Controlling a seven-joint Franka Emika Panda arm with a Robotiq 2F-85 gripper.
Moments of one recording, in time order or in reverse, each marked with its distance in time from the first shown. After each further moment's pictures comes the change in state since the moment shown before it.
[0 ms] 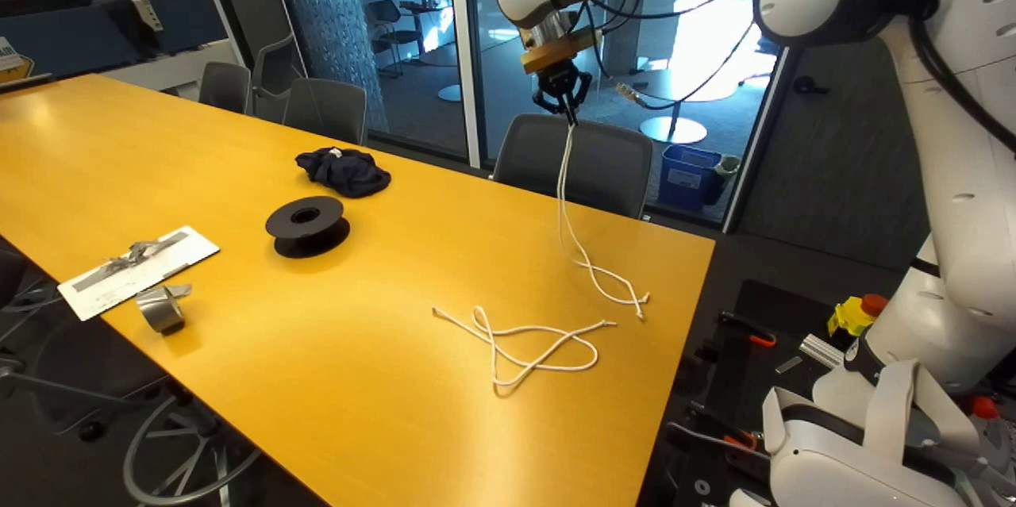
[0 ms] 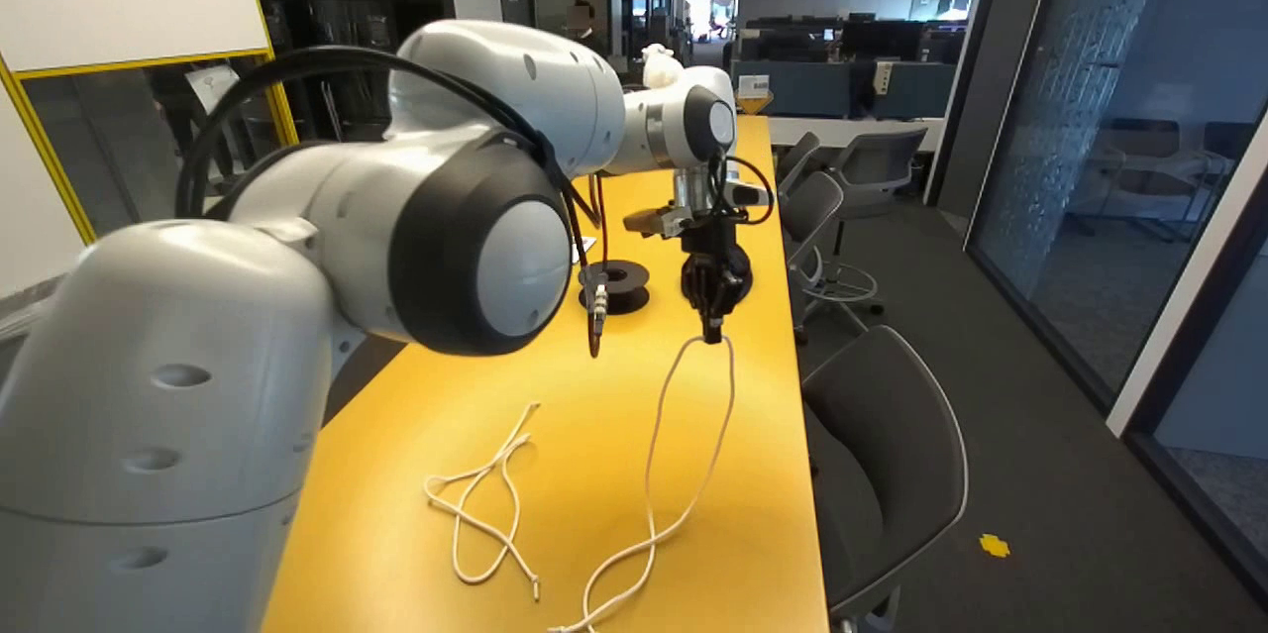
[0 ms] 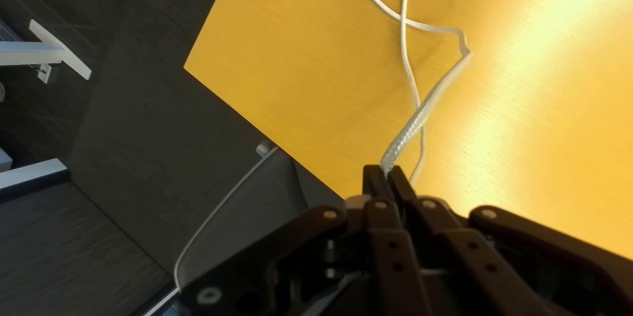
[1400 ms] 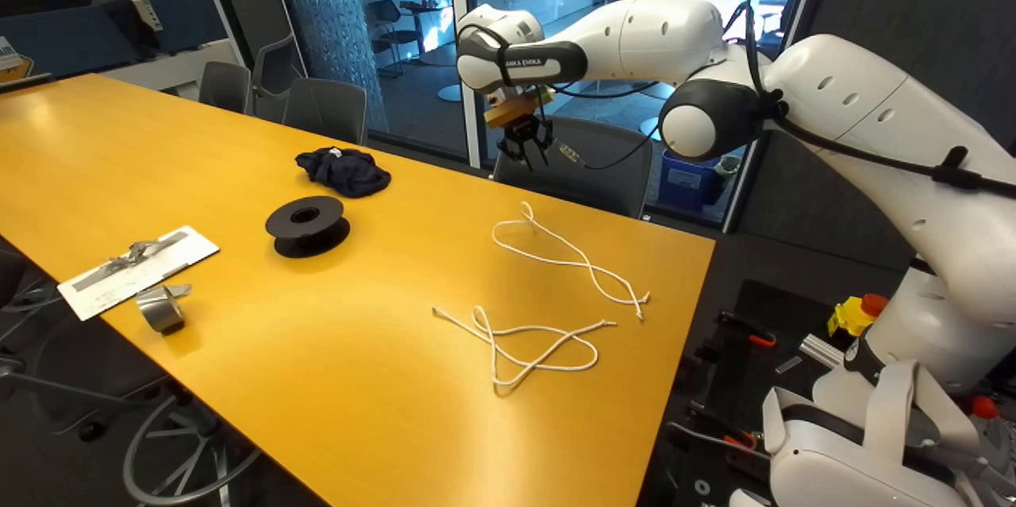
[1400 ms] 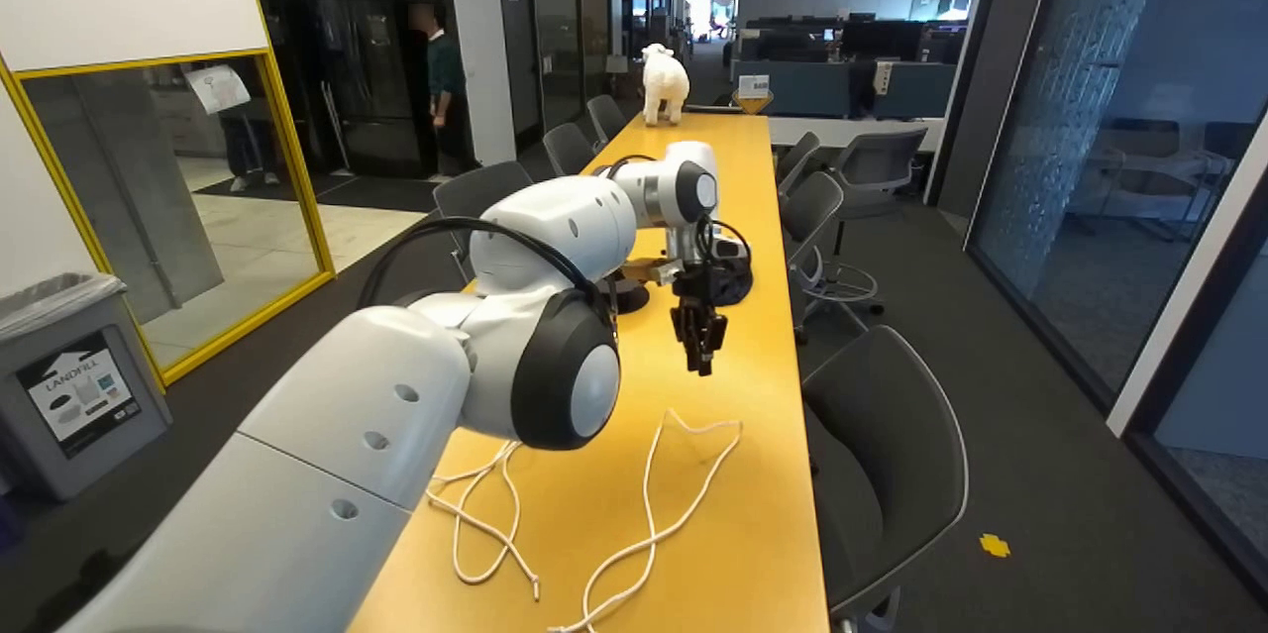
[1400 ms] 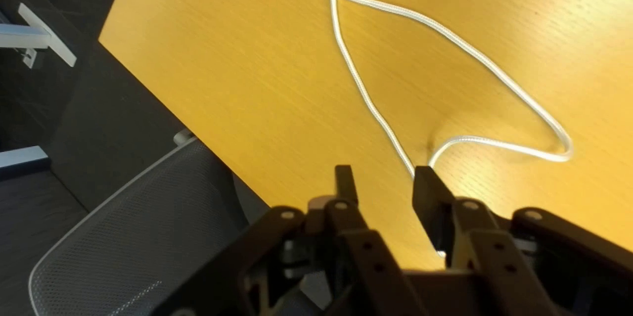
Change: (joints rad) arm 0.022 0.501 -0.001 0.592 0.031 -0.133 -0.014
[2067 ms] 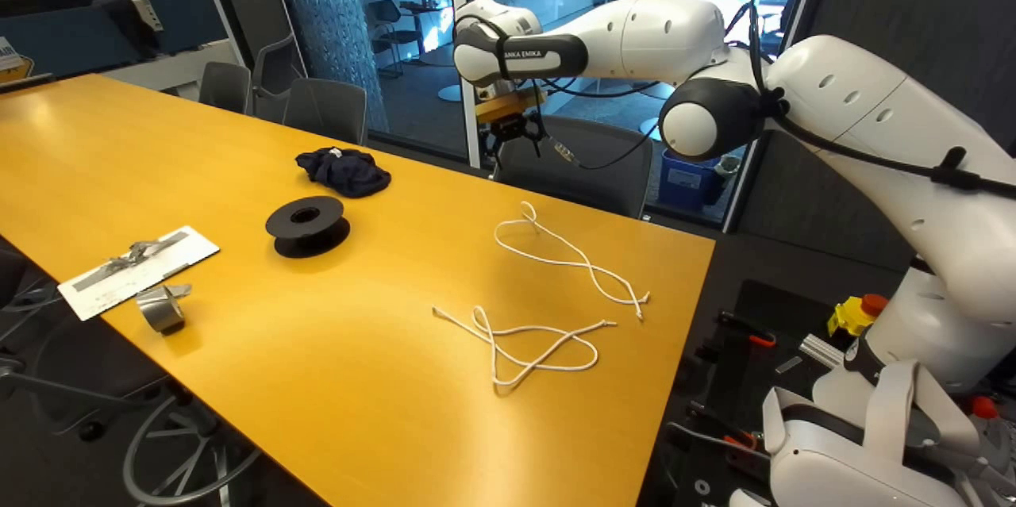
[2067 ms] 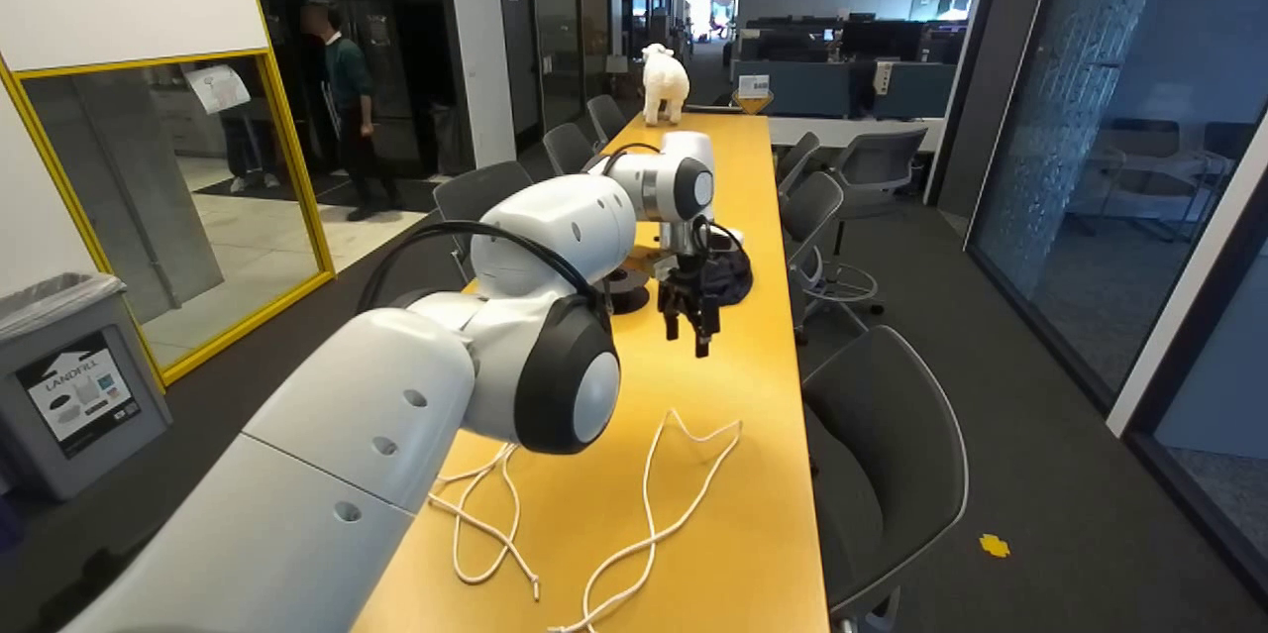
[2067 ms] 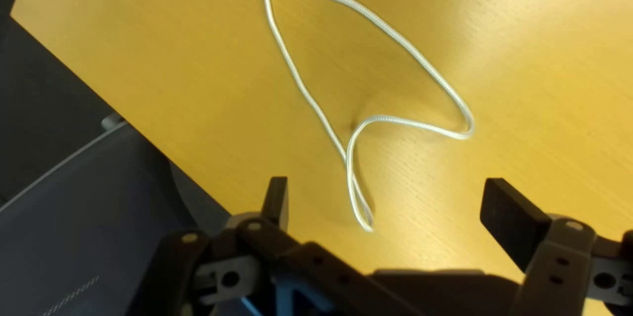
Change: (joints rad) arm -0.013 0.005 0.056 0.028 0.045 0.083 -0.007
